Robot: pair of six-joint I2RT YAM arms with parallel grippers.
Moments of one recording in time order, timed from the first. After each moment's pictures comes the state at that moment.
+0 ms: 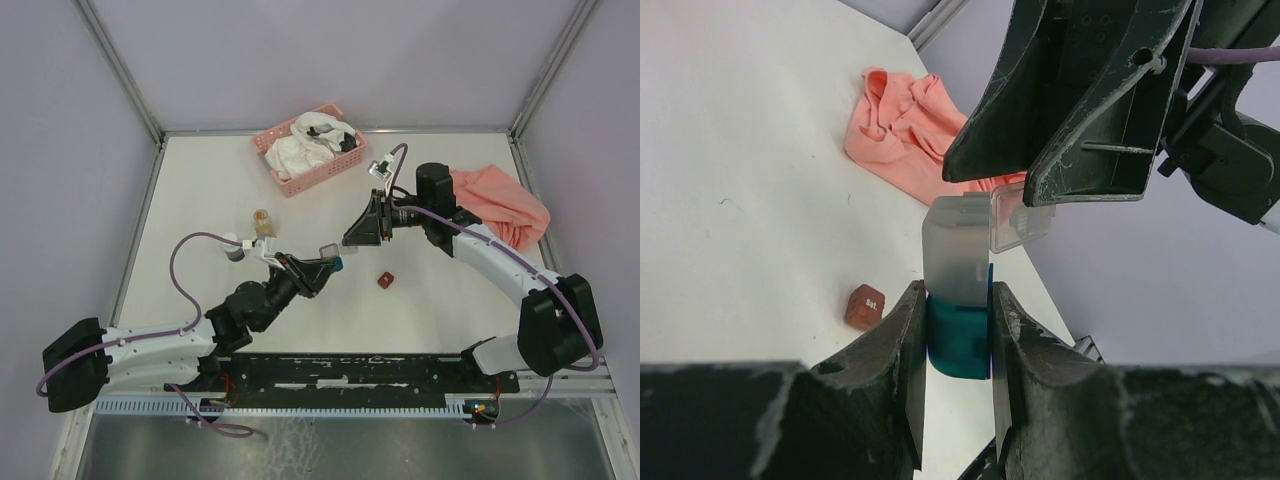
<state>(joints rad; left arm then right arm) -1.11 0.96 0.32 0.72 -0.44 -0.78 0.42 1.41 0.97 0.08 -1.12 0.42</state>
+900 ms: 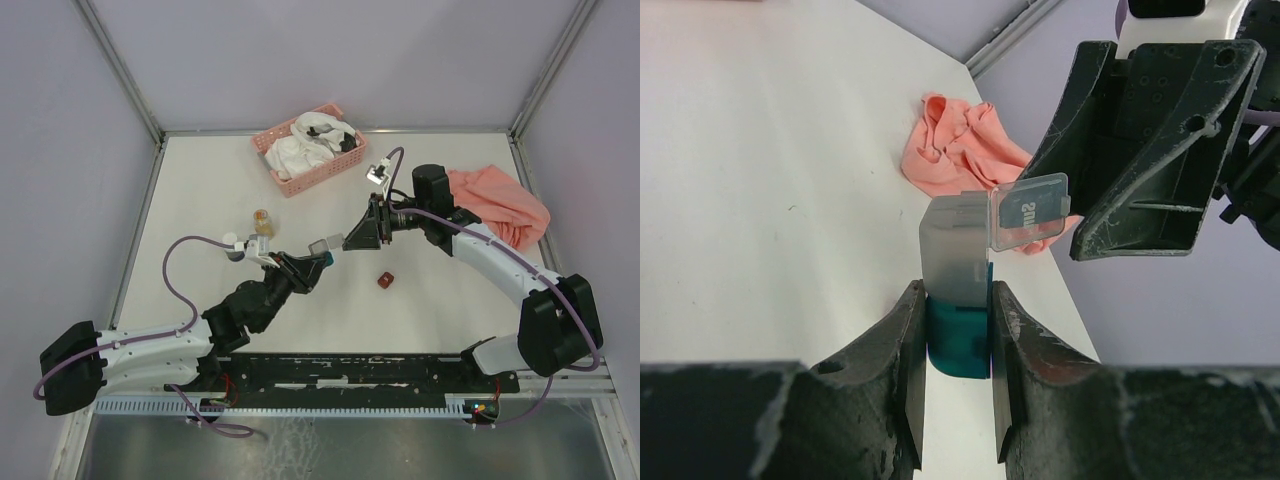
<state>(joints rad) -1.11 0.92 0.32 0.62 -0.57 -0.80 0.42 1.41 0.98 -0.04 -1.10 0.34</state>
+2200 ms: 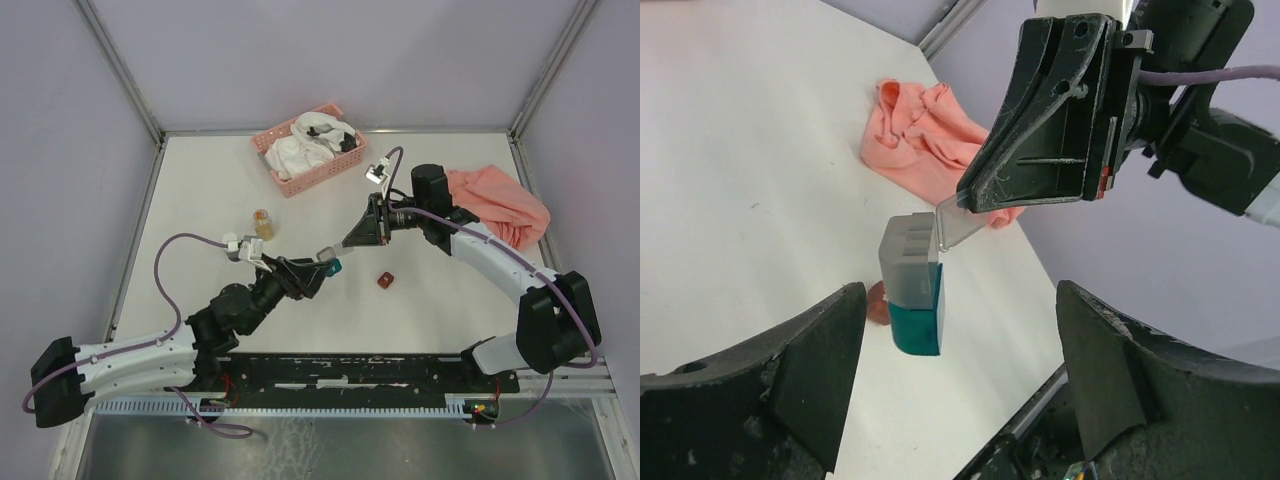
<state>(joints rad) -1.11 0.79 0.32 0.55 -0.46 -0.77 0.42 1.42 0.98 0.02 -1.10 0.39</state>
